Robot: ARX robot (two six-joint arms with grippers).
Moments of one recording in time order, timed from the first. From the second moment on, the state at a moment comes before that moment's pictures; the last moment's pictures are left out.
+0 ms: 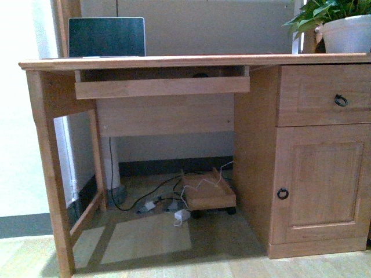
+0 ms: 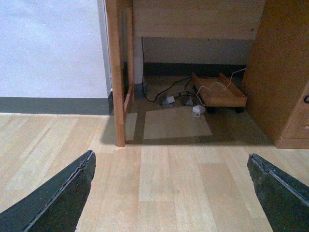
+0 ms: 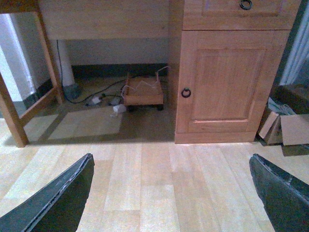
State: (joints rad) left arm 0.00 0.00 0.01 0.00 0.00 -0.01; right arm 0.00 0.00 0.02 0.00 0.00 0.00
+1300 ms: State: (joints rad) left arm 0.00 0.00 0.01 0.00 0.00 -0.01; right arm 0.00 0.00 0.02 0.00 0.00 0.00
